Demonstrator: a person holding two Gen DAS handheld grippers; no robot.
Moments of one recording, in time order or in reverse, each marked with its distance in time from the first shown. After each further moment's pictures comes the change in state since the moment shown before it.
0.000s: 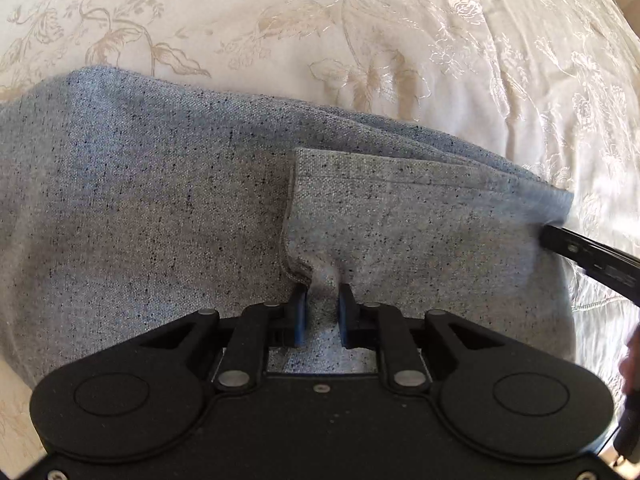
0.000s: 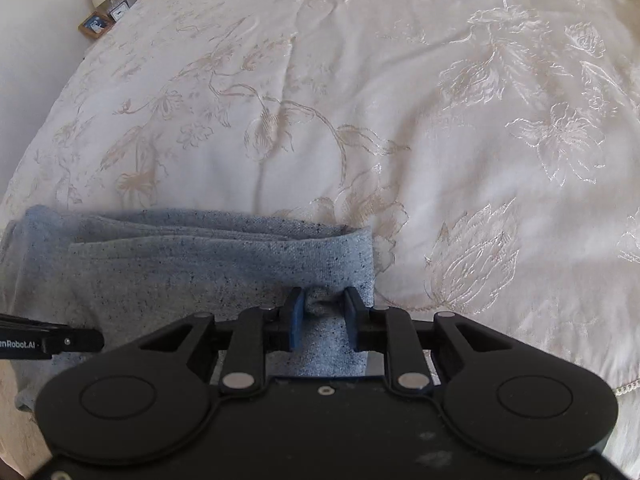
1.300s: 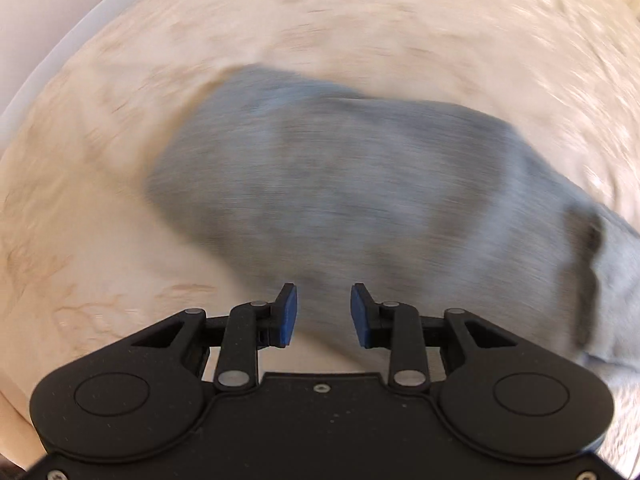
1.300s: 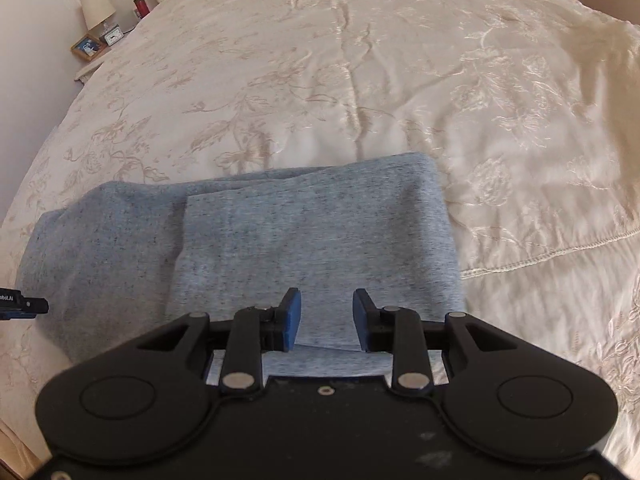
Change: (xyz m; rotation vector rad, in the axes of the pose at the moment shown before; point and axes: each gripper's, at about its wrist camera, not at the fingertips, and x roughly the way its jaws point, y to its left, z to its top) left arm -0.097 0.258 -0.060 -0.241 -0.181 0.173; right arm -0.102 0.134 -0.081 0.030 -0.105 -0.117
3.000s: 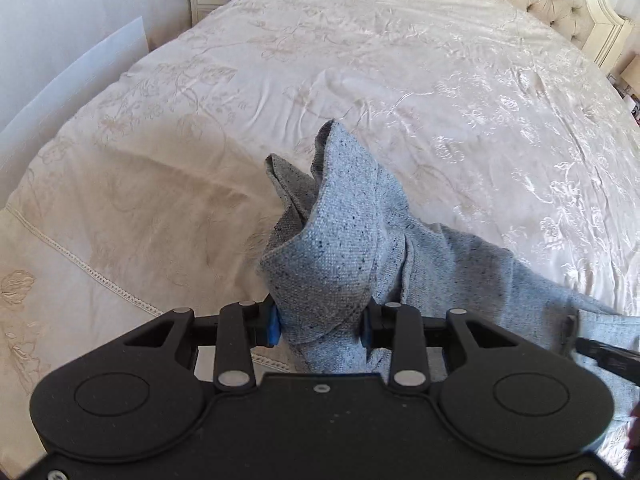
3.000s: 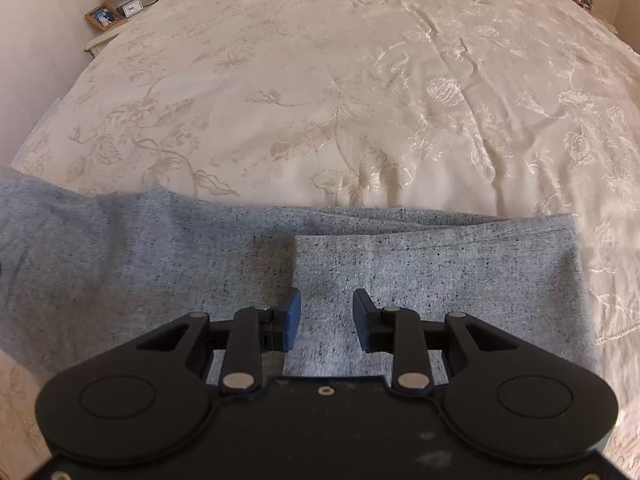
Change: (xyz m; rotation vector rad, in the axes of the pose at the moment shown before) left arm -0.034 0.032 0.051 0.028 -0.213 -0.125; right arm 0.091 0.116 0.041 -0.089 0.016 -0.044
